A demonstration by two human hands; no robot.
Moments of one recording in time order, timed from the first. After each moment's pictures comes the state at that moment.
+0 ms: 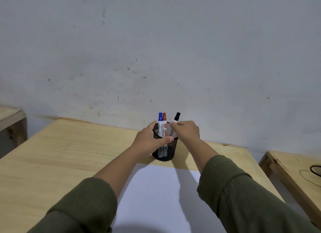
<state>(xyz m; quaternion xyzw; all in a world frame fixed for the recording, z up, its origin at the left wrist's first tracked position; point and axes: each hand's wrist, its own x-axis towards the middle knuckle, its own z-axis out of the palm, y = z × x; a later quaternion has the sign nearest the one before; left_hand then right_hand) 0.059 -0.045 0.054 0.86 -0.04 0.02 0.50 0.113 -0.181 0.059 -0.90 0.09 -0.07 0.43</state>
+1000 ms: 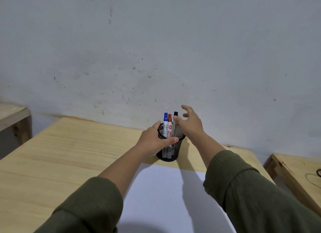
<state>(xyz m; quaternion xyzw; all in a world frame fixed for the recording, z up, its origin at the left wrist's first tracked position) 0.063 -0.043 0.052 0.87 -0.05 0.02 0.50 0.119 -0.175 0.074 -0.89 0.02 -0.11 0.45</state>
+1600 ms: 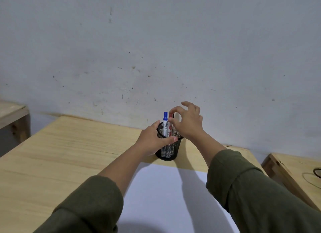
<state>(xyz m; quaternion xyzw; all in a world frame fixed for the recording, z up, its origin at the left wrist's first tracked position) 0.071 -0.040 0.045 0.87 -0.04 0.01 0.48 0.108 -0.172 0.085 -0.95 -0.10 -0.17 0.23</state>
